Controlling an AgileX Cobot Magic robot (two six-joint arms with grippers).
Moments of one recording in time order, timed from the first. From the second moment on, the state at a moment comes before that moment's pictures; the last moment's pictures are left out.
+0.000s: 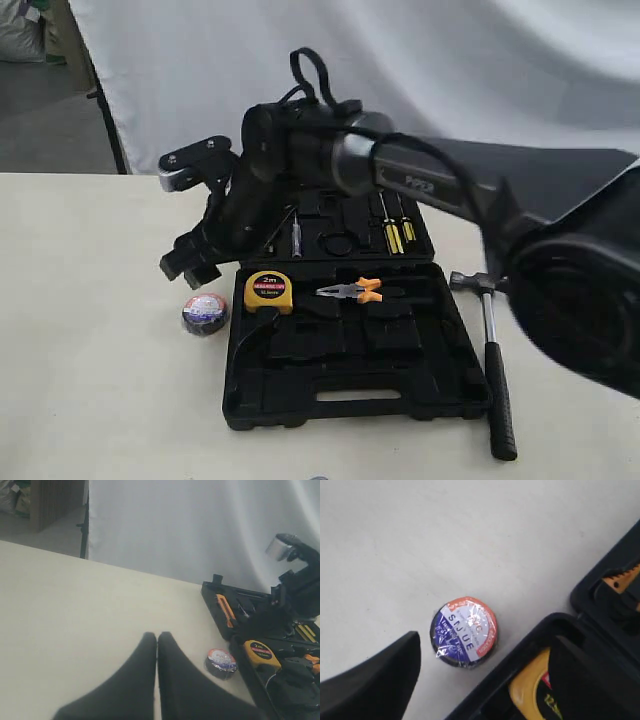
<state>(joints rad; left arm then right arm) 0.13 0.00 -0.01 0.02 0.10 -0.31 0.85 2.32 -1.99 0.16 0.82 -0.21</state>
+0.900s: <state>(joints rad) 0.13 0.00 -0.01 0.02 0.10 -0.31 0.90 2.55 -2.24 0.14 0.95 -0.33</state>
